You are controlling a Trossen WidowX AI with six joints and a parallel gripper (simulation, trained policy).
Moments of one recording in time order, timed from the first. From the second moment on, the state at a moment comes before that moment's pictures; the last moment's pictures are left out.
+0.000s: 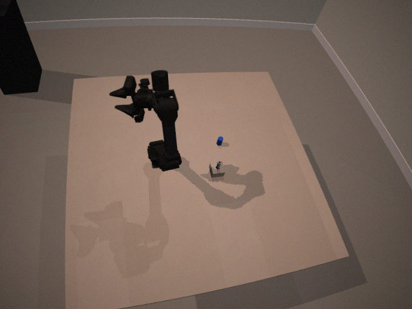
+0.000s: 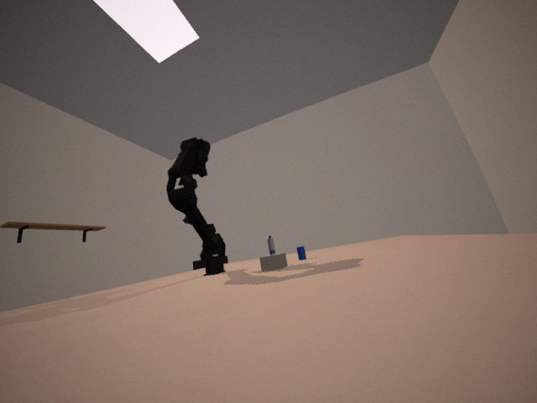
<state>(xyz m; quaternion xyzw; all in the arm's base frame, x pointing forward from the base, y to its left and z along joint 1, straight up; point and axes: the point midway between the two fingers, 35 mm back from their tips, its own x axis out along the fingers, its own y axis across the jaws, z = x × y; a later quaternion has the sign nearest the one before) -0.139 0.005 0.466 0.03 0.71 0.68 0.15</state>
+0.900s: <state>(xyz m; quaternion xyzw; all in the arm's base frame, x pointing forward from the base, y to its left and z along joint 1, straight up) -0.134 0.097 0.436 0.02 0.73 0.64 0.24</state>
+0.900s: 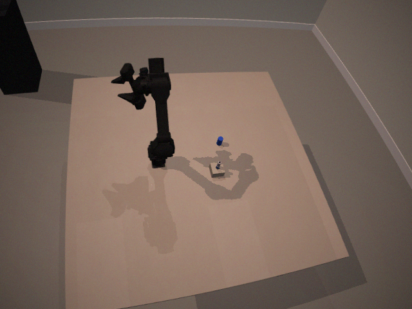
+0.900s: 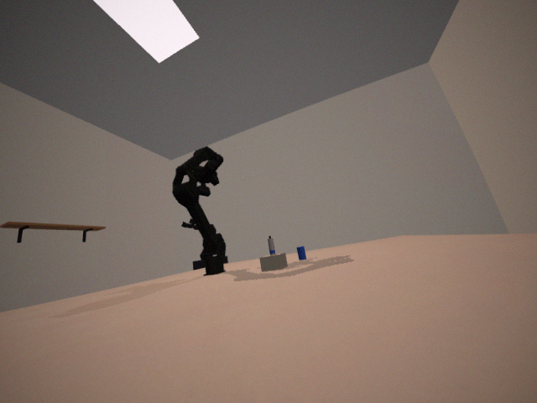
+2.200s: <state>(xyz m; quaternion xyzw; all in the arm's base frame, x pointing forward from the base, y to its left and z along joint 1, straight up) -0.085 0.212 0.379 0.00 0.74 0.58 0.35</state>
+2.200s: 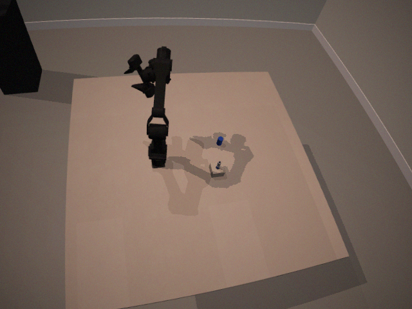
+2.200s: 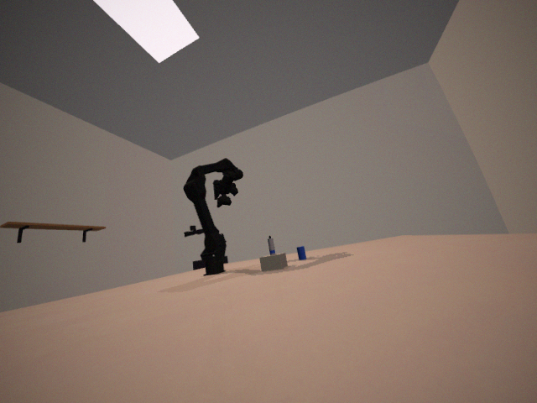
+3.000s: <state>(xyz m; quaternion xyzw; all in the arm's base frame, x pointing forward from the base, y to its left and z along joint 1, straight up) -0.032 0.262 0.337 -0.01 0.73 0.54 0.41</state>
